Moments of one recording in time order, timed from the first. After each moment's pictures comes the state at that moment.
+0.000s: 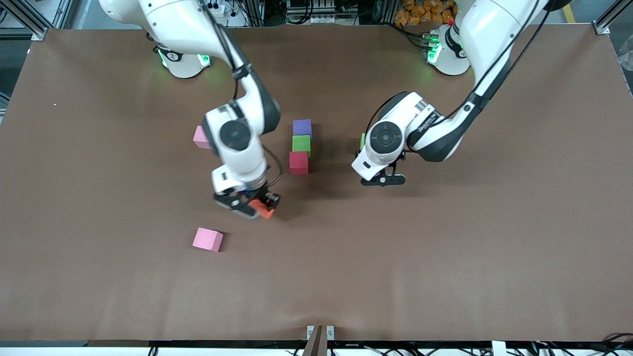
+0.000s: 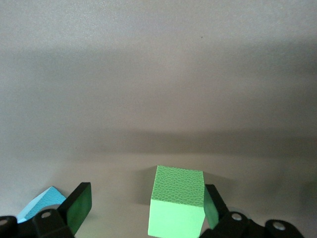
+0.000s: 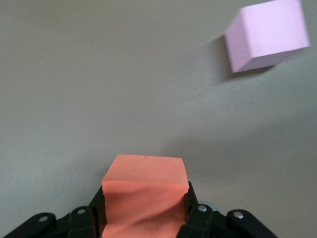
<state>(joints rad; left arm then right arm) -0.03 0.55 -0.64 -1.83 0.27 2.01 -0.79 0.82 0.58 -0.27 -1.67 0.01 2.36 0.93</state>
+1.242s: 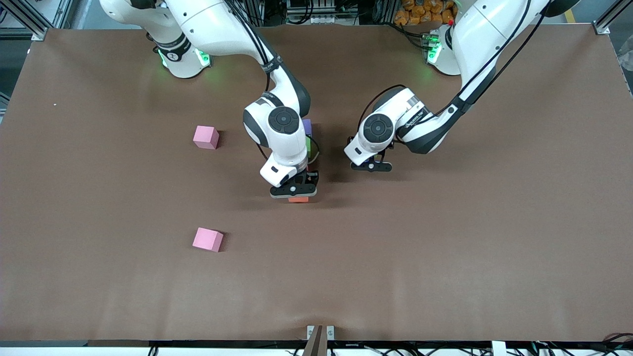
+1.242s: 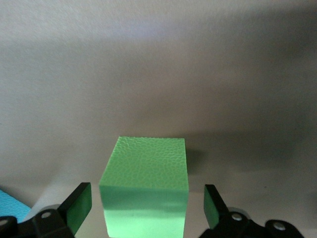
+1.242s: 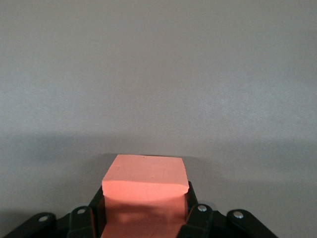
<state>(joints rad) -0.04 0.61 -0.69 -1.99 0.27 2.14 -0.79 0.85 0.67 -0.17 -1.63 0.00 2.41 0.67</state>
